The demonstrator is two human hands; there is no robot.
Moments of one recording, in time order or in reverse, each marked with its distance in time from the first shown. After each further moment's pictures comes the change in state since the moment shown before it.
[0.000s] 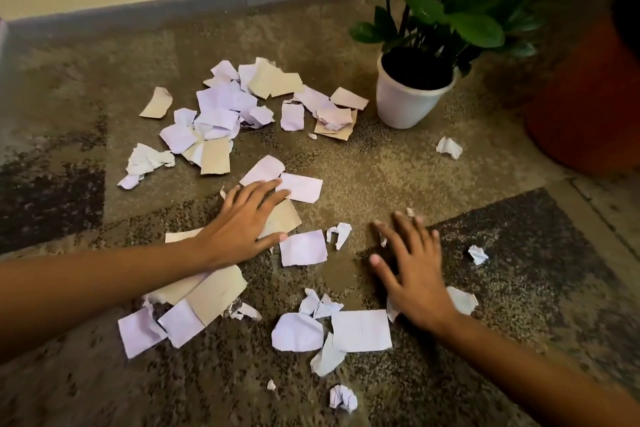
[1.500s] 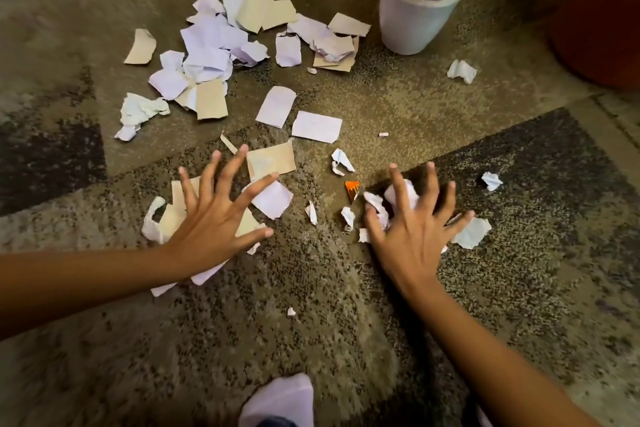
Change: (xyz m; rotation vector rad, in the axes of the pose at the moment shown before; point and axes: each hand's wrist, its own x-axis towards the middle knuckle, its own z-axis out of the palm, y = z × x) left_hand -0.085 0.017 0.004 0.050 0.056 -0.110; right_hand -0.028 -0.039 0.043 -0.164 0.261 0.414
